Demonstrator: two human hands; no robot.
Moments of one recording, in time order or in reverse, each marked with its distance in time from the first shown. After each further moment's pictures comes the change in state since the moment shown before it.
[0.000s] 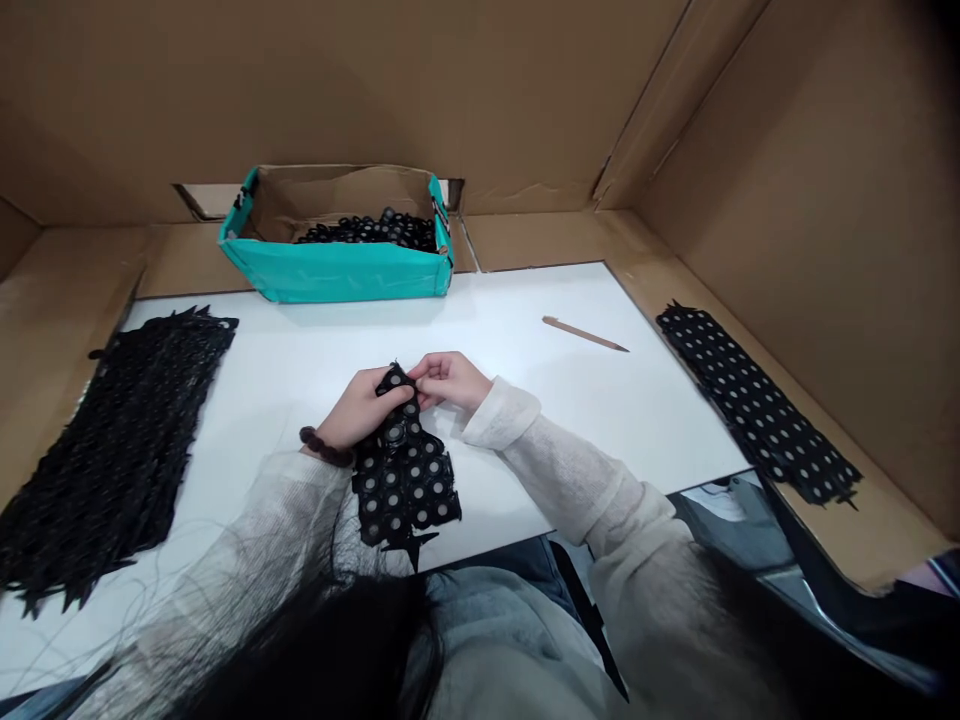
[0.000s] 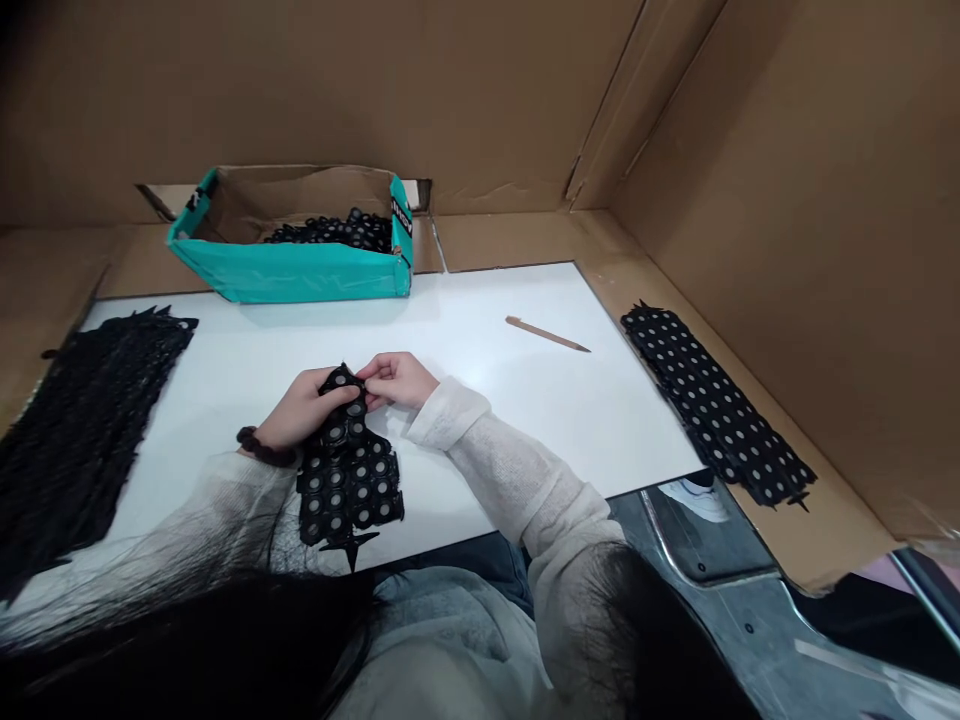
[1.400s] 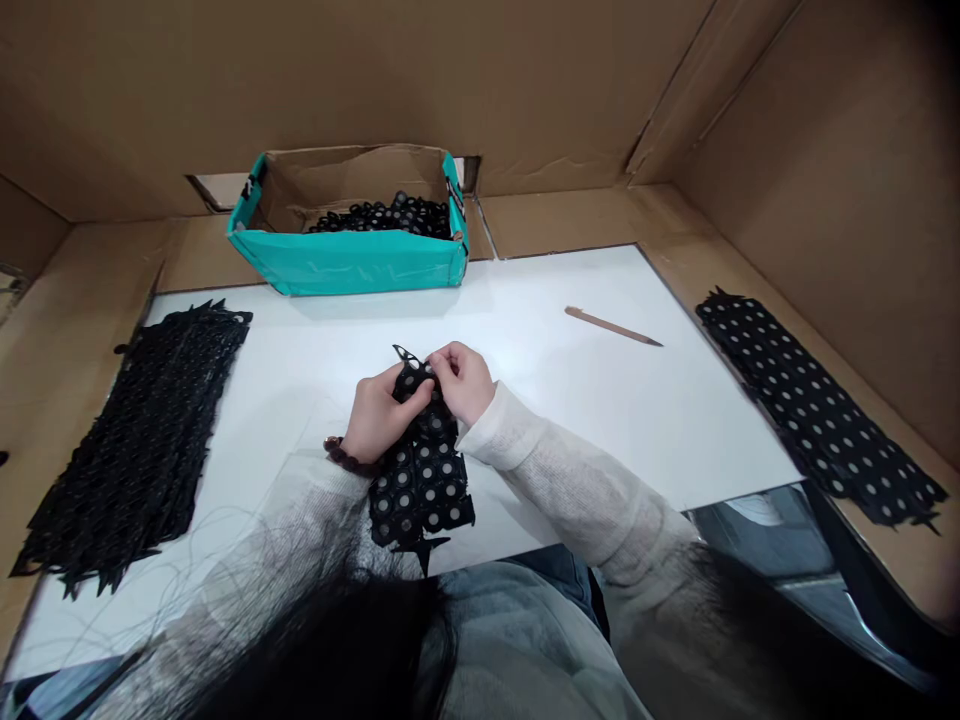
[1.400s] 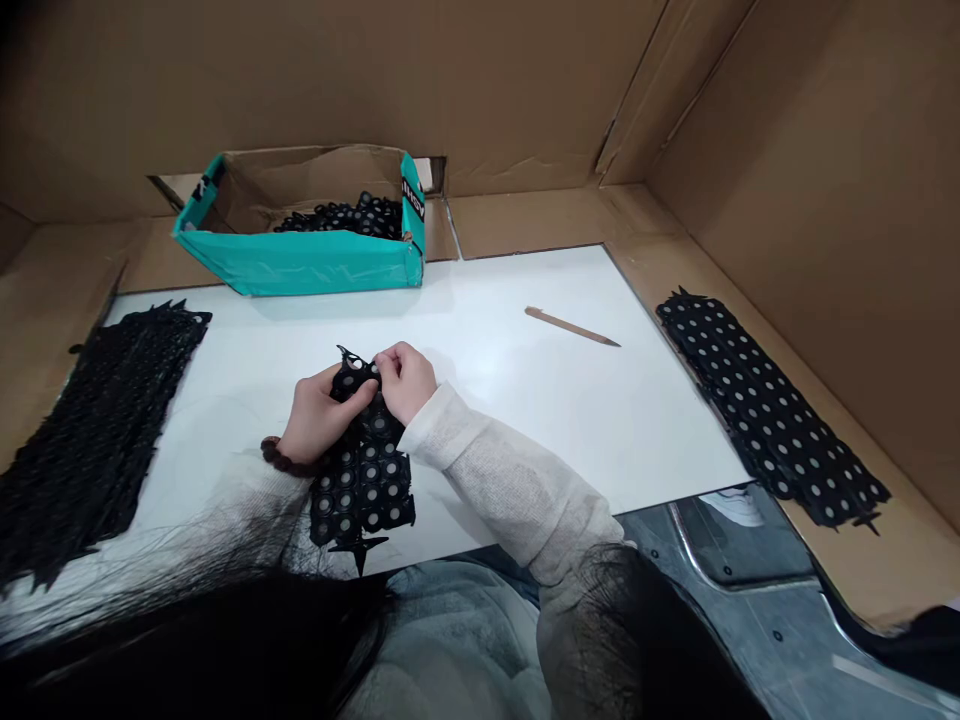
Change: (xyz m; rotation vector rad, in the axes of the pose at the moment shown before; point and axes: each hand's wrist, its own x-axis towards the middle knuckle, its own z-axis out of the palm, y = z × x) left_hand -0.016 0.003 0.021 0.190 0.333 0.140; right_hand 0.004 0.011 0.019 -0.329 0.588 -0.311
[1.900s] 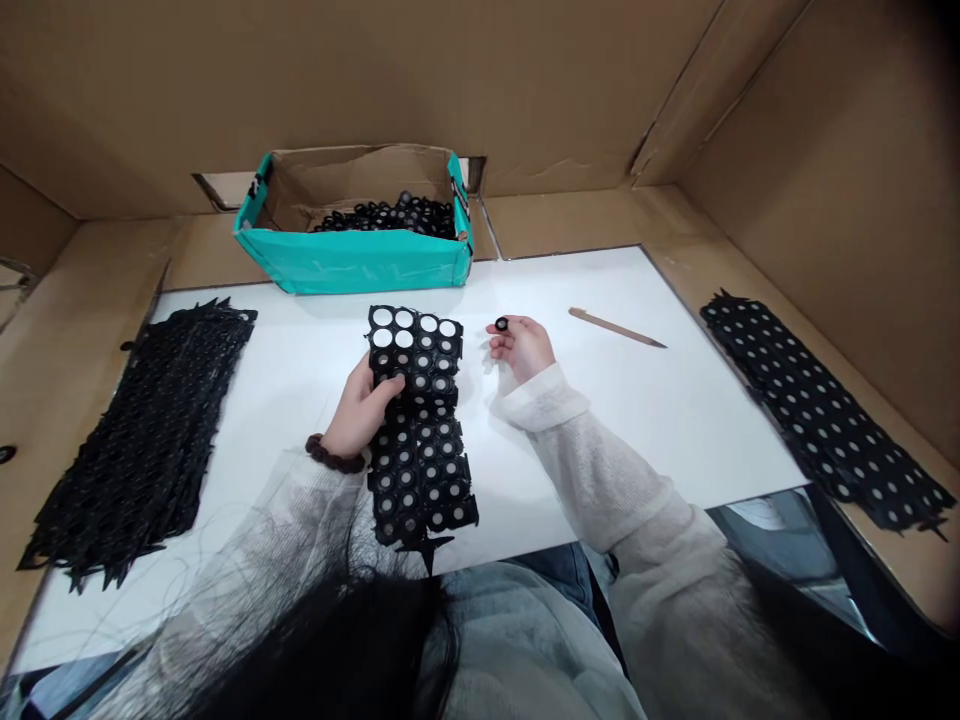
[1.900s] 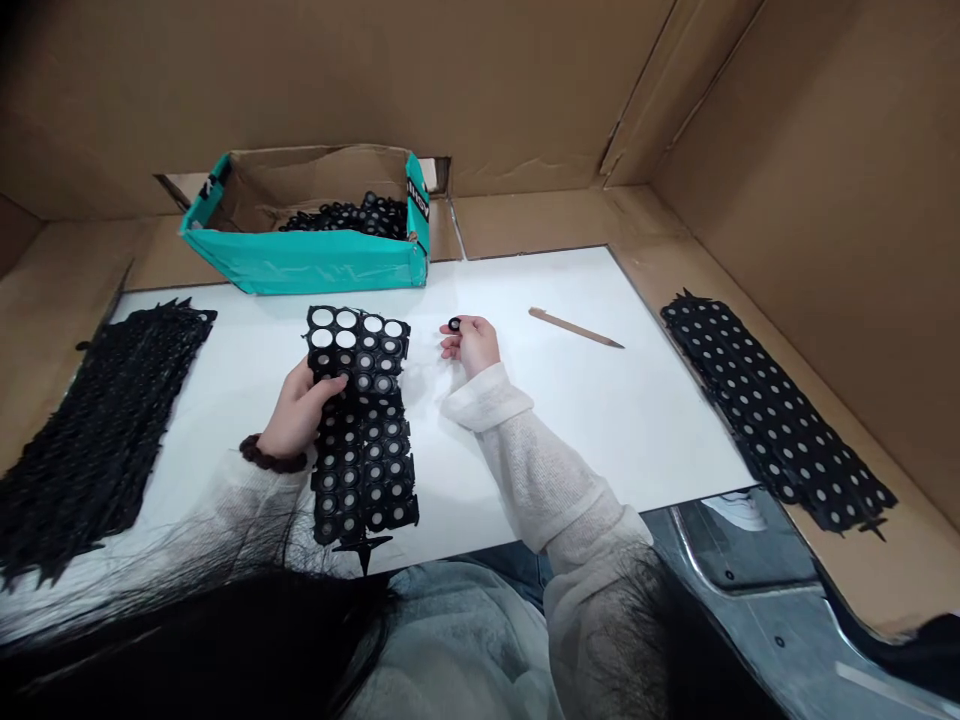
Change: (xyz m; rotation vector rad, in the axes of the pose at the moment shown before) left_hand 0.007 -0.020 -0.012 -0.368 0.025 -0.142; right_hand 0.040 -0.005 -0.059 0.531 0.198 0.354
